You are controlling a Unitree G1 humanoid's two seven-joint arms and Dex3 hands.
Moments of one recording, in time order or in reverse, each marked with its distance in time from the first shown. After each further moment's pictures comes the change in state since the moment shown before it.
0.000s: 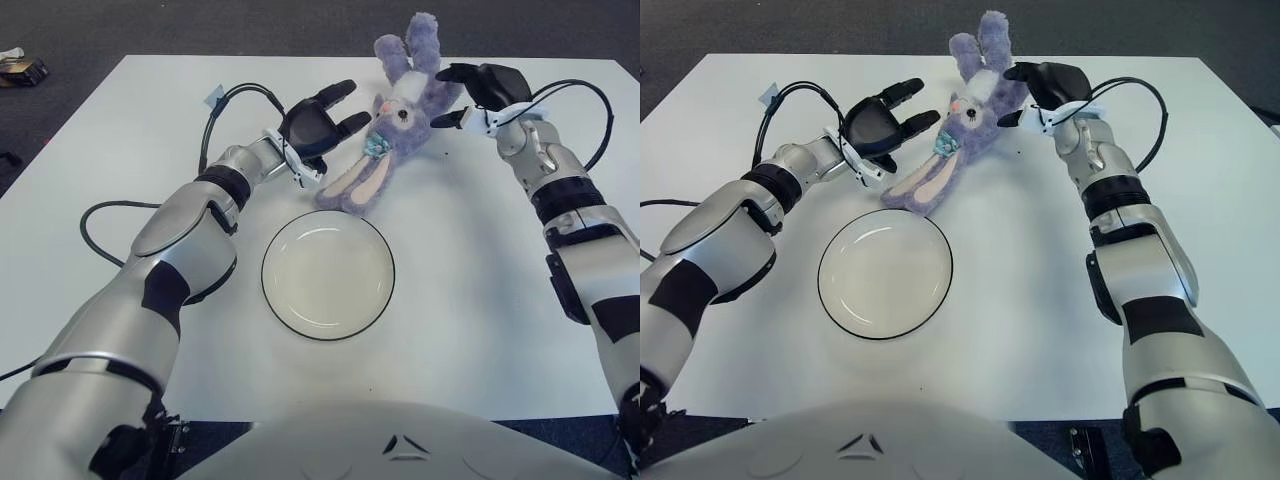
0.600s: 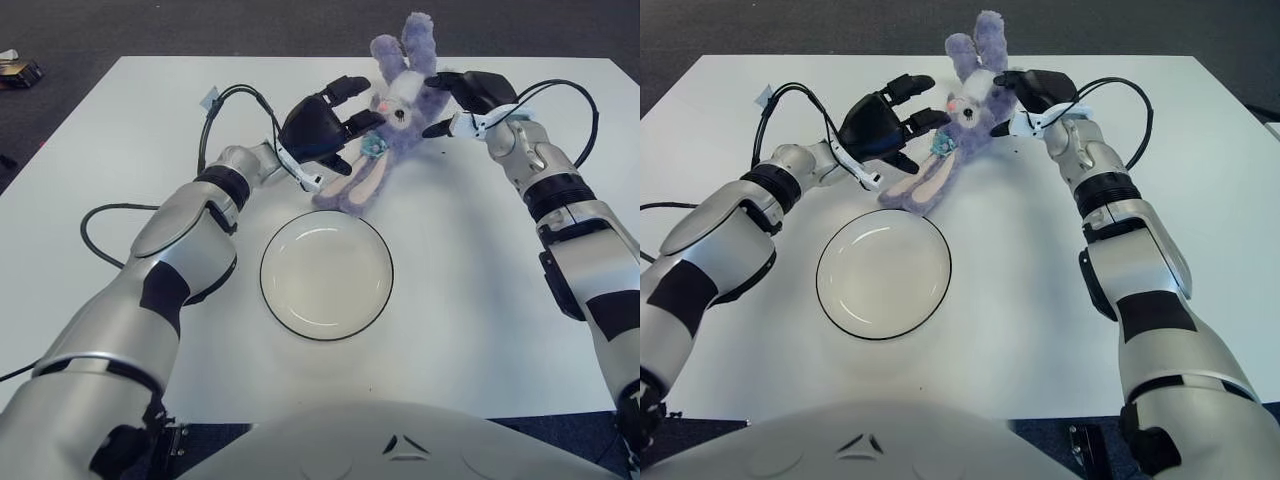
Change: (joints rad) left arm 0.007 -0.026 -0.015 0.026 0.035 -0.051 0.393; right arm -0.007 0.004 0.066 0.026 -0.004 -0.030 0.086
